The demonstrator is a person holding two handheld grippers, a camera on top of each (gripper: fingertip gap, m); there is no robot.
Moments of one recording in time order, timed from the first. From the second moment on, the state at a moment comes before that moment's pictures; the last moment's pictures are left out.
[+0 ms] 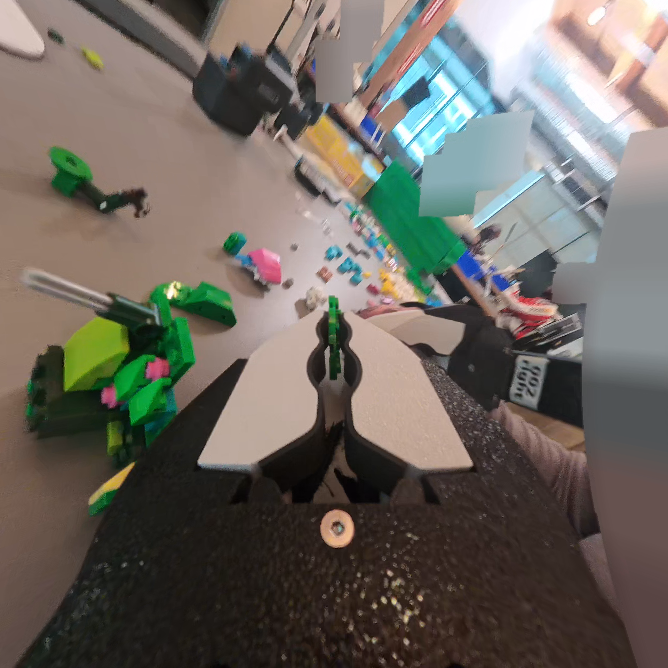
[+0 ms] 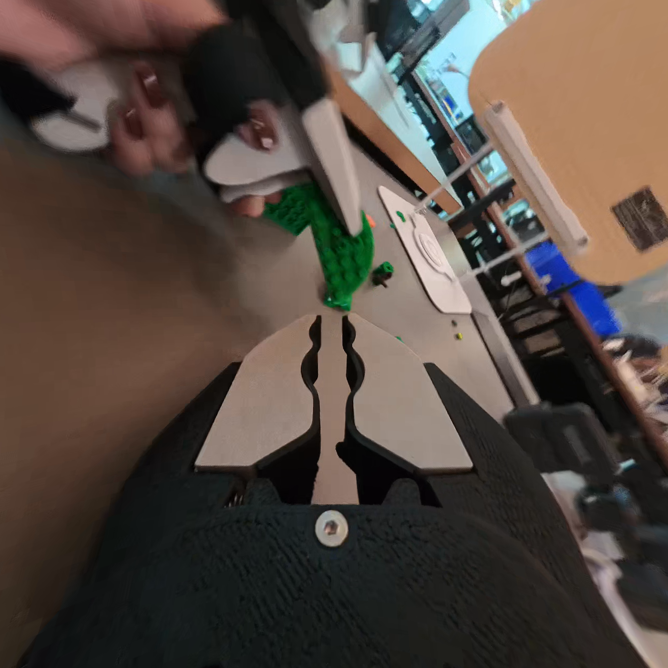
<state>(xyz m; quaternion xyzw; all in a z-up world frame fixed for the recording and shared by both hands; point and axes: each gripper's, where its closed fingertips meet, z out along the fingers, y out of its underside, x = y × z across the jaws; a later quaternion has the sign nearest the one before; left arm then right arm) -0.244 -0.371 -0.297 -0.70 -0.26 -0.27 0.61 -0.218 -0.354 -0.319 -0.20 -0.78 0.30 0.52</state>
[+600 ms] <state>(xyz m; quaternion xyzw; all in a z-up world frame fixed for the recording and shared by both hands) -0.359 -0.515 -0.230 -0.51 -0.28 0.04 0.81 -0.481 -0.367 -0.337 -0.58 -0.74 0.33 0.09</state>
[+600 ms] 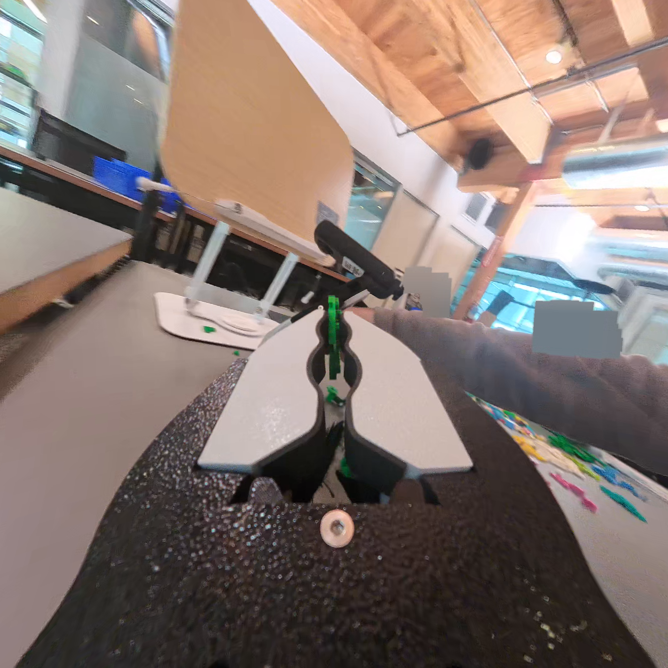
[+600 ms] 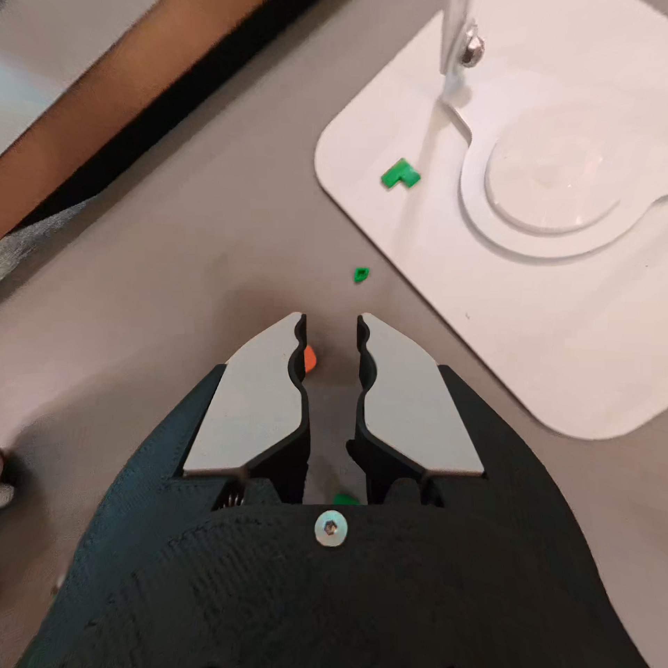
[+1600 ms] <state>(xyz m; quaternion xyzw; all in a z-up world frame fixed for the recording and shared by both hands) -0.361 -0.483 -0.252 -0.57 -0.33 0.02 0.75 -0.276 -0.196 -0.254 -0.59 -0.69 0.31 0.27</state>
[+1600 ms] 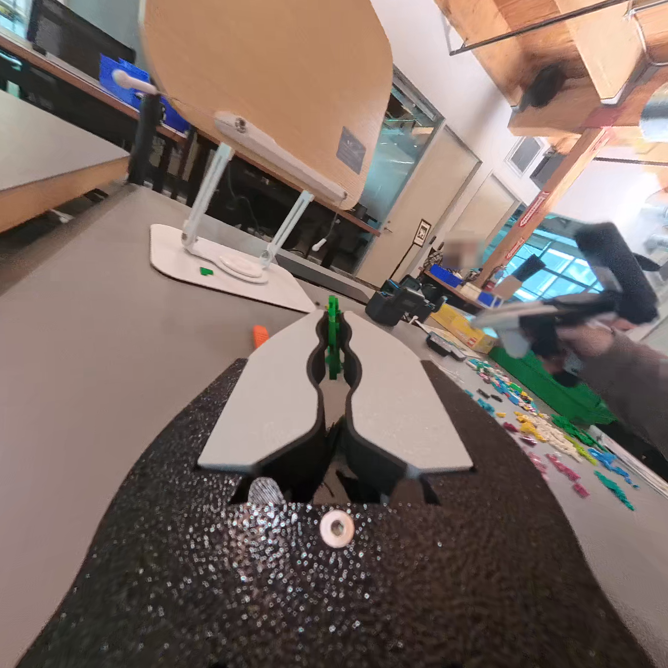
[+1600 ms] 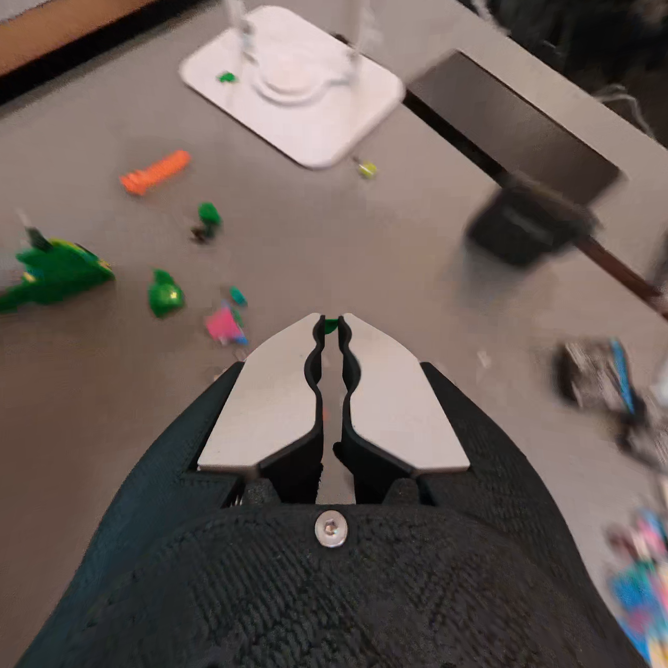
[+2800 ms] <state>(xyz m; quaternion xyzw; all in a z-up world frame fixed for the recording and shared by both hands) -0.168 -0.367 -0.209 -0.59 -0.07 -0.41 0.69 -0.116 -0.263 -0.207 -0.46 -0.63 0.54 0.31</state>
